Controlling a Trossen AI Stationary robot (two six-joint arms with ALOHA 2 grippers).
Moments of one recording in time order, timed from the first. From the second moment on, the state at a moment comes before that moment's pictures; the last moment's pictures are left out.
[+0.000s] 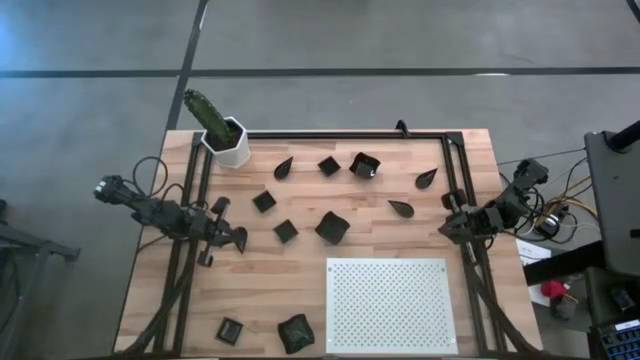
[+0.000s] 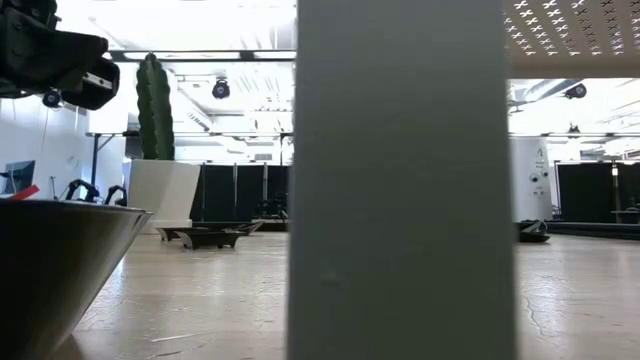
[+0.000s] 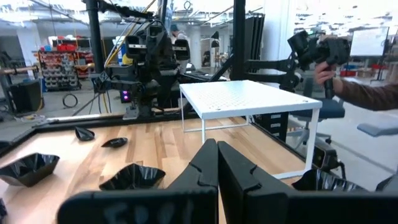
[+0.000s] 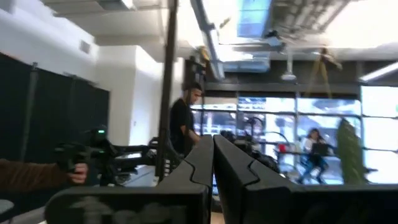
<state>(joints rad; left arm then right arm) -0.45 0.00 0.01 0.06 -0.22 0.02 0.75 0.01 0.01 0.51 0.48 -0.27</state>
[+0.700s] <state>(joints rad) -0.45 0.27 0.22 -0.12 -0.41 -0.10 0.75 0.01 0.01 0.58 0.74 -0.29</state>
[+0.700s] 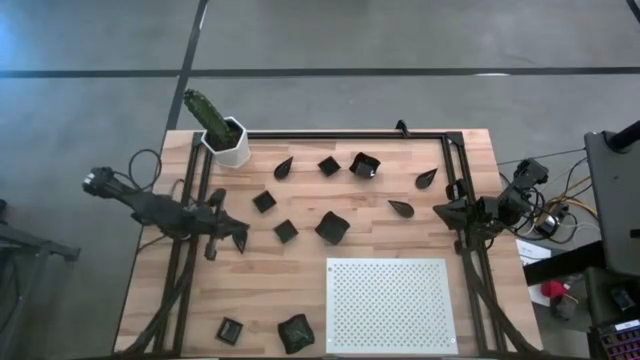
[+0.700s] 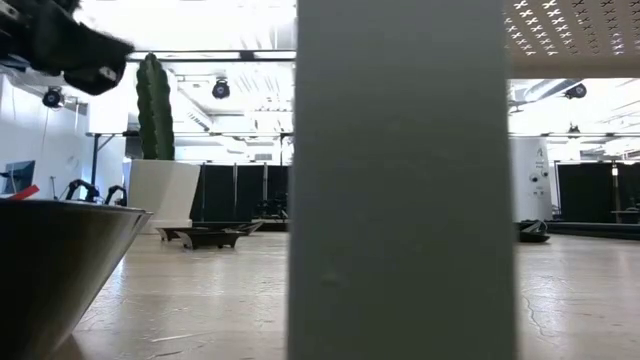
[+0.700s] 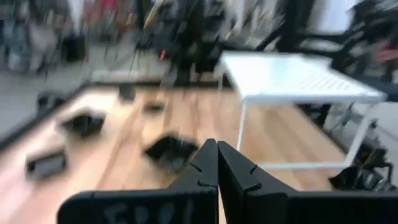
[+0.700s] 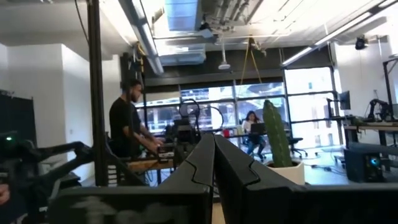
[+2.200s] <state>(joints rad) -0.06 0.90 0.69 -0.81 -0.41 -0.93 0.75 0.01 0.01 0.58 0.74 -0.39</state>
